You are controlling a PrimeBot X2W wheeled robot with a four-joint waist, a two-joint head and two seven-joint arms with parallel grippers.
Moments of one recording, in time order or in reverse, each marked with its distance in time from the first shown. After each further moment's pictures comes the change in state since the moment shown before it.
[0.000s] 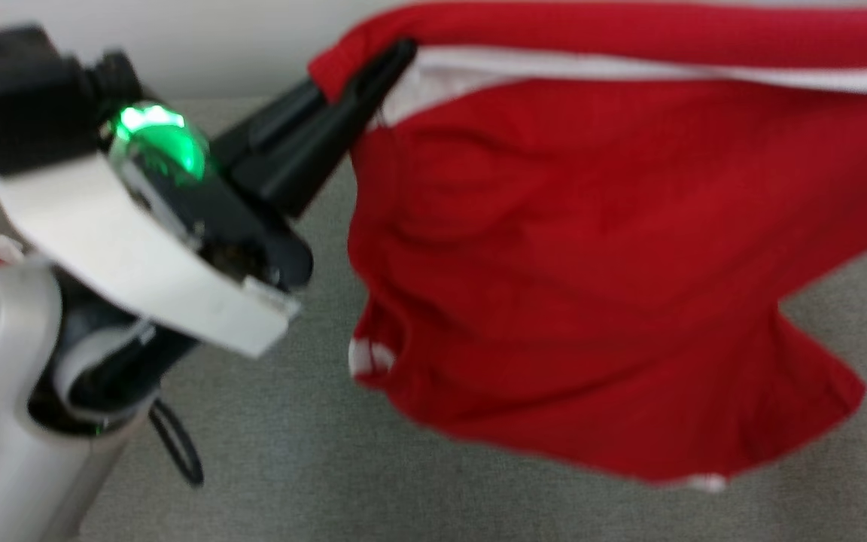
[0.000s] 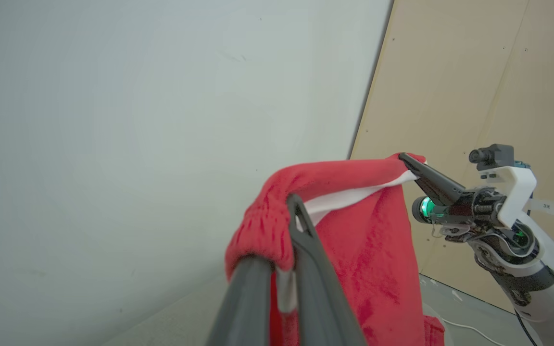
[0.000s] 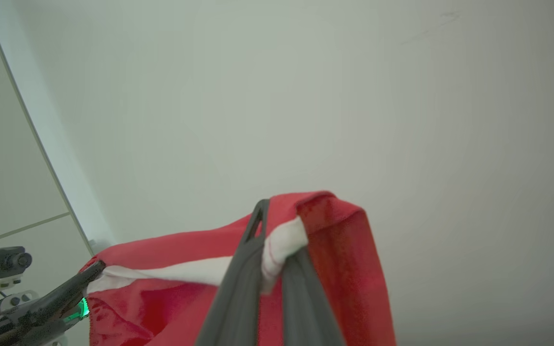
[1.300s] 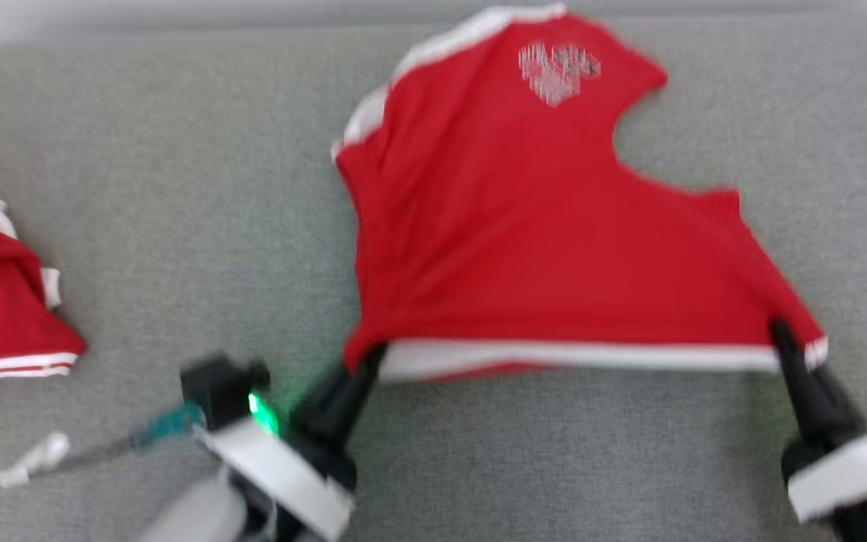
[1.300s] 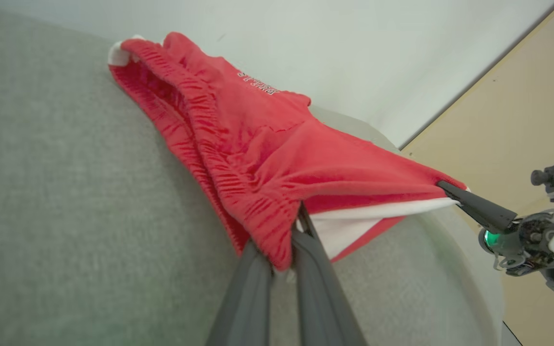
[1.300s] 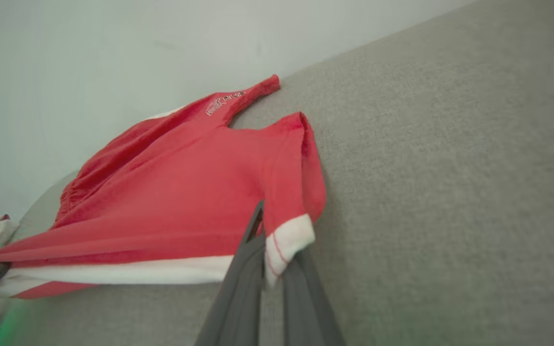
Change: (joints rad) left arm 0.299 -0.103 -0.254 0.629 0.132 -0.074 -0.532; right arm 0.201 0.159 0.217 0.521 -0.400 0.003 -0.215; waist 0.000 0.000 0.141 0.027
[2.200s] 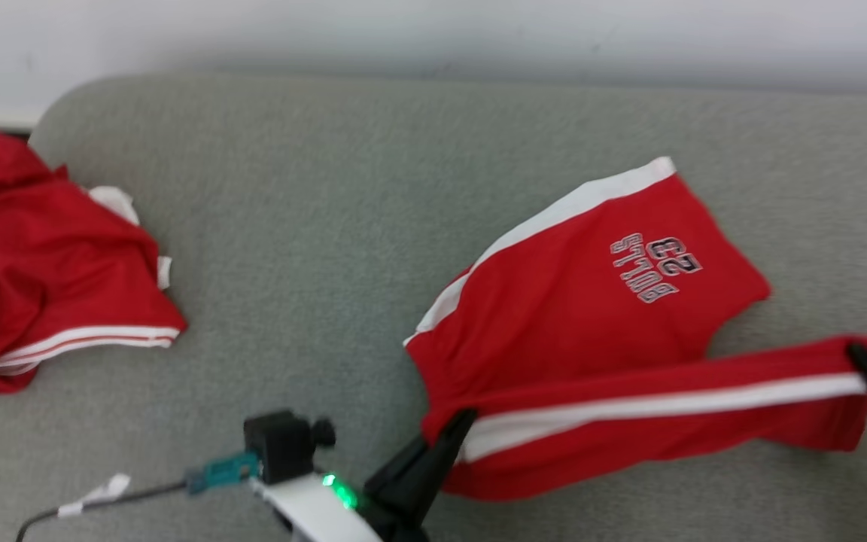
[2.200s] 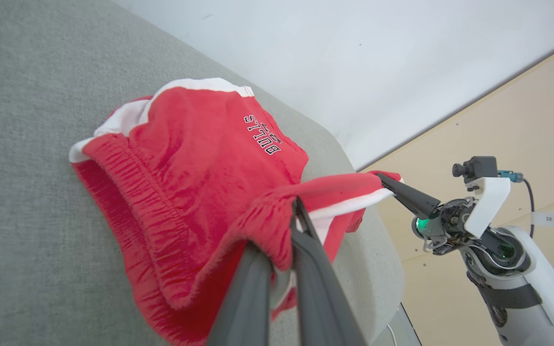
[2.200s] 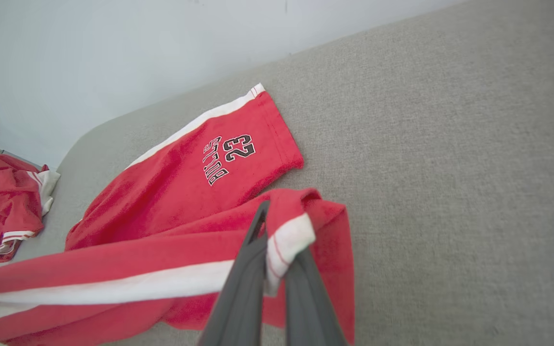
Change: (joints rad) left arm 0.278 -0.054 -0.011 -0.376 -0.129 0.107 0.210; right arm 0.183 -0.025 -0.277 -0.286 0.045 0.000 0.530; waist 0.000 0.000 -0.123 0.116
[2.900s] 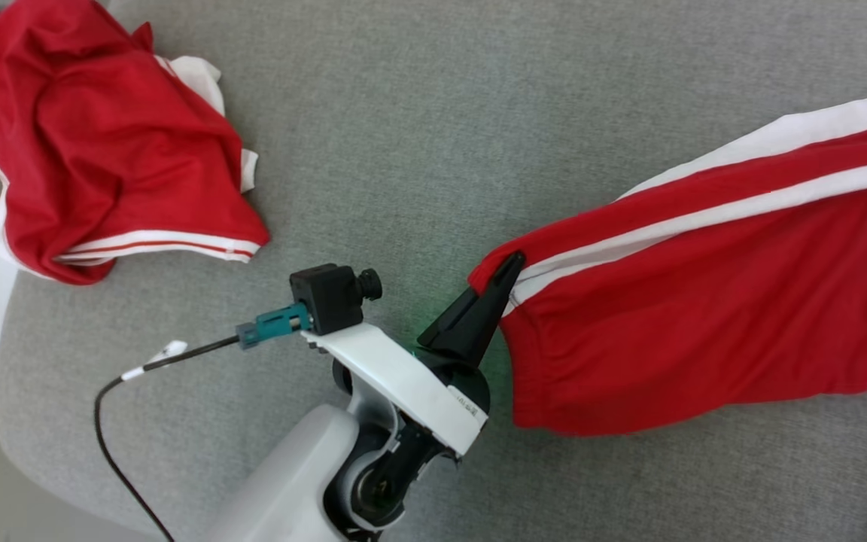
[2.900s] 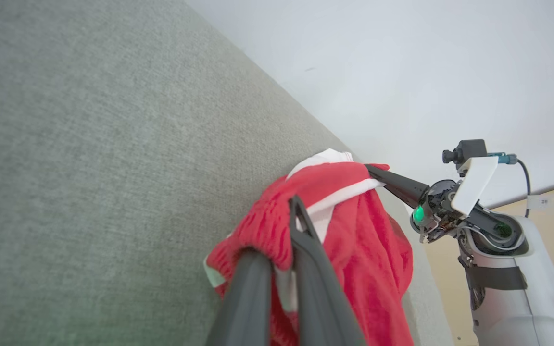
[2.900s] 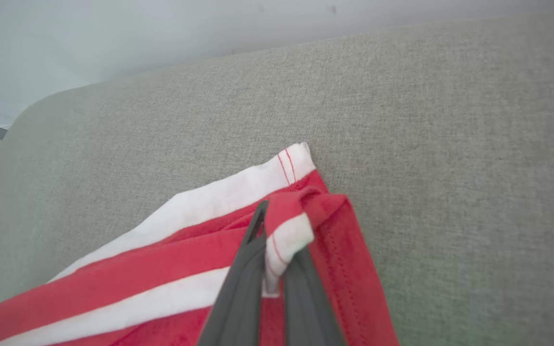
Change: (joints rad) left arm -0.350 -0.228 0.055 0.255 -0.072 -0.010 0.024; right arm -0.691 0.096 -0.101 0.298 -0.350 0.000 0.374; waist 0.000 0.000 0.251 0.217
